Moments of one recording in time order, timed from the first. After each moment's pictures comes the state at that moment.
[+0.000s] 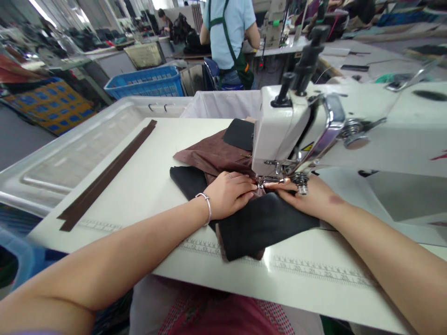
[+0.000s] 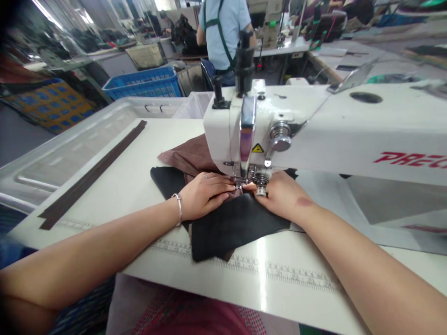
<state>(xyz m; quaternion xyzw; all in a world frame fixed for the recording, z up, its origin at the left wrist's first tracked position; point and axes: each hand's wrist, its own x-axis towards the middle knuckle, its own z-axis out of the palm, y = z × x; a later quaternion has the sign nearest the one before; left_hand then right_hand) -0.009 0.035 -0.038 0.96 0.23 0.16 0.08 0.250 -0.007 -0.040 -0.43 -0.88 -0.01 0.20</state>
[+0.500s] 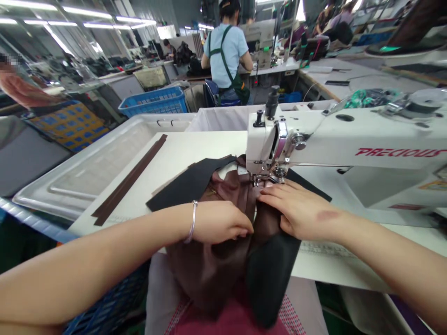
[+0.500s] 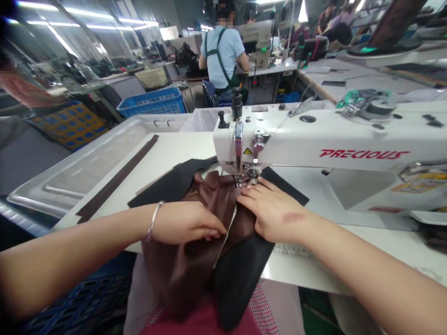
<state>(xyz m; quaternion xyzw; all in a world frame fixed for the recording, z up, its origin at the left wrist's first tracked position) -0.024 -0.036 0.045 0.96 0.15 -0.07 0.22 0.222 -0.071 0.003 -0.40 -0.92 0.00 0.07</state>
